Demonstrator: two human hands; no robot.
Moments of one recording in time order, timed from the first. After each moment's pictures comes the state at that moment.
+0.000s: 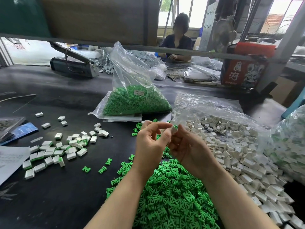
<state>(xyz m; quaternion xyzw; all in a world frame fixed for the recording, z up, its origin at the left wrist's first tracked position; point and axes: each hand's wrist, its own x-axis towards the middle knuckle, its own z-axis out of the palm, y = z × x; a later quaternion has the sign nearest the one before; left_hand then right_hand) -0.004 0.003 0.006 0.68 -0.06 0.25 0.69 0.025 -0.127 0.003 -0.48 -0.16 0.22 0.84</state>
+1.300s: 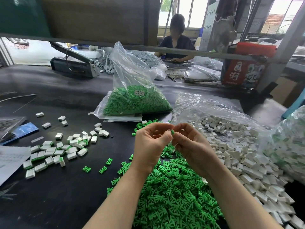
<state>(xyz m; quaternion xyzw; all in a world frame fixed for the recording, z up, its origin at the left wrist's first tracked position) -0.003 0.004 0.008 0.62 -0.05 0.20 0.76 0.027 -0.135 0.005 -0.56 -0.20 0.14 0.80</state>
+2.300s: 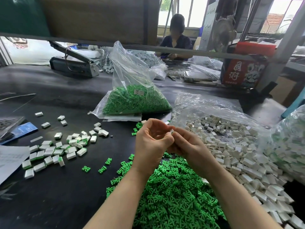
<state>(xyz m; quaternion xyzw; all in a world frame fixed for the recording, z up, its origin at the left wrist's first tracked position) -0.004 -0.001 0.004 0.58 -0.08 0.21 0.78 0.024 -0.132 0.001 -0.67 -0.28 0.08 0.68</state>
